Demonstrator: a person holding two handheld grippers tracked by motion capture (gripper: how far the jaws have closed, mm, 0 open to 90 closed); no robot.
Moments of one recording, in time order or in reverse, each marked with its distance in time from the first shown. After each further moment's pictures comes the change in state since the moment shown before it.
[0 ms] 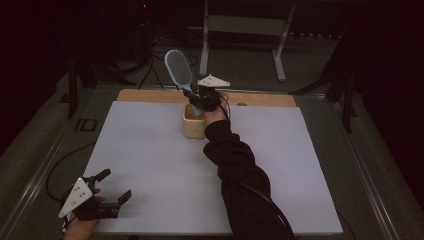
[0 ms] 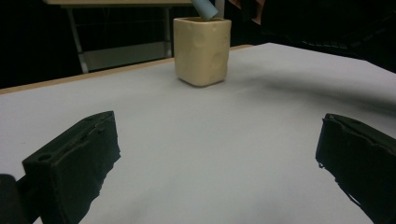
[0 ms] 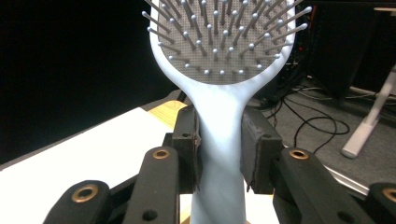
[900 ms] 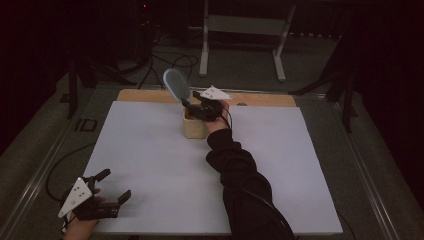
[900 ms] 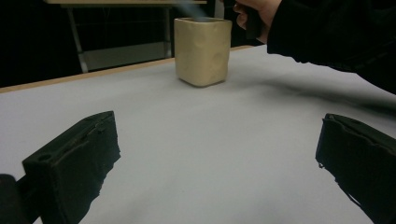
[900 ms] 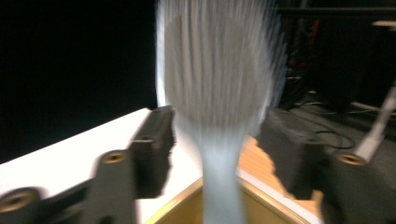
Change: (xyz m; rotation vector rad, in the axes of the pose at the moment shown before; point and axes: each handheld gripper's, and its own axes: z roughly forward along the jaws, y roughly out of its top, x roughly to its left) left arm 0.001 -0.001 0.000 -0.003 -0.002 -0.008; right arm 0.008 -0.031 -0.009 -0.080 0.012 -0.018
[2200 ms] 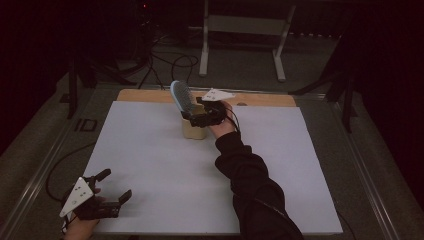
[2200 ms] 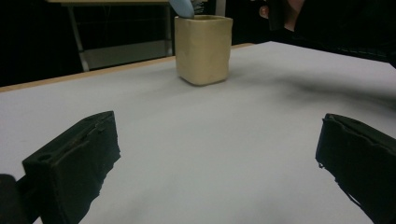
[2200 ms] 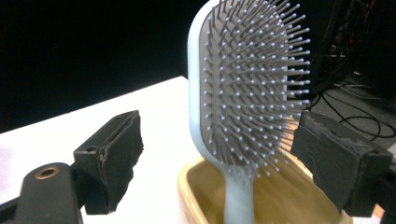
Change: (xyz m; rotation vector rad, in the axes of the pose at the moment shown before) left arm -0.001 0.000 0.001 0.007 0.004 0.005; right arm 0.004 0.009 -0.024 0.138 0.161 -0.038
